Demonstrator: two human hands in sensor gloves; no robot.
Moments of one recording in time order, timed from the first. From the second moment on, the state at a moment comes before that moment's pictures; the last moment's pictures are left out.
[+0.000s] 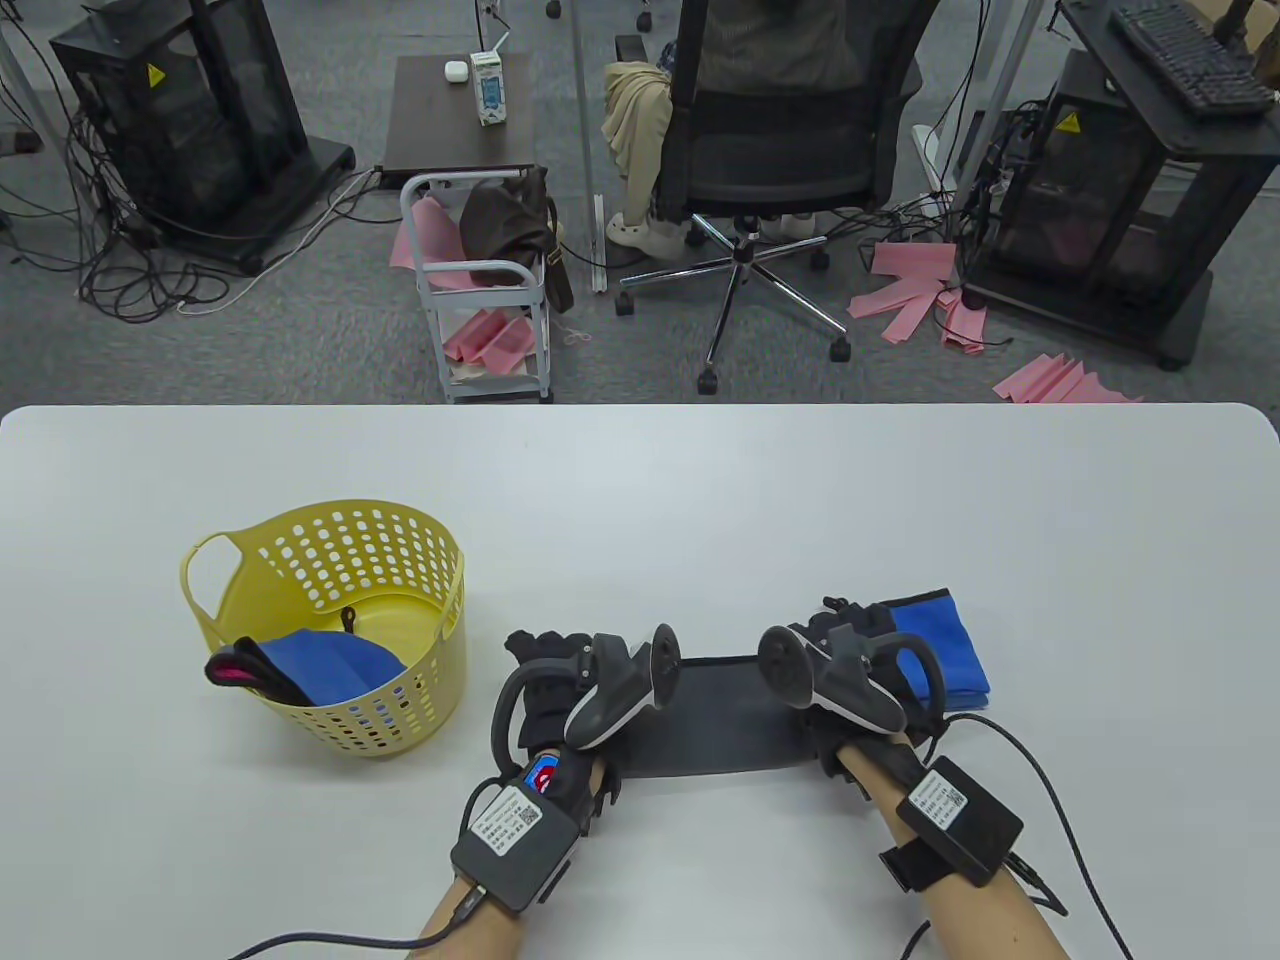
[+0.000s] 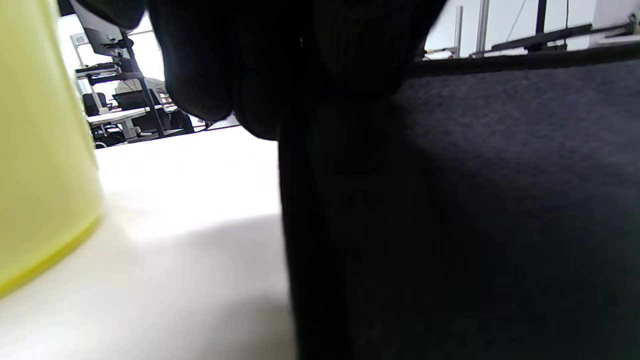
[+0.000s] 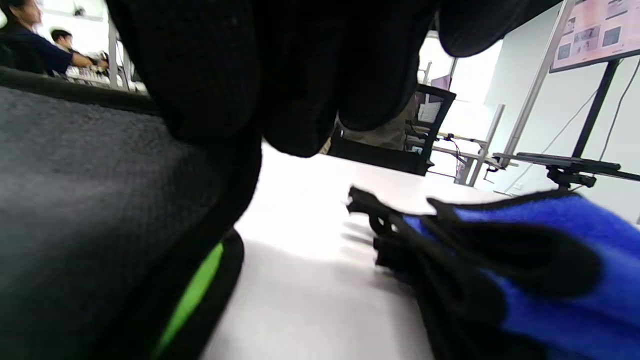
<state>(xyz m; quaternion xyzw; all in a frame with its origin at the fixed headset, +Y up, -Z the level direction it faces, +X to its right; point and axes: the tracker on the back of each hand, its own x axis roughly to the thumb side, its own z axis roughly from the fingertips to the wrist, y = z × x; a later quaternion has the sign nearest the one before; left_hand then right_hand) -0.059 -0.729 -0.339 -0.07 0.01 -0.10 0.99 0.139 -0.731 -0.355 -0.10 0.01 -0.99 0.08</state>
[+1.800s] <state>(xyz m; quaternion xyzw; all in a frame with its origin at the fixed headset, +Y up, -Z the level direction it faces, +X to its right) -0.075 -0.771 -0.251 -0.19 -0.24 0.13 0.94 0.102 -0.776 -0.247 -0.25 -0.27 -0.92 -0.15</state>
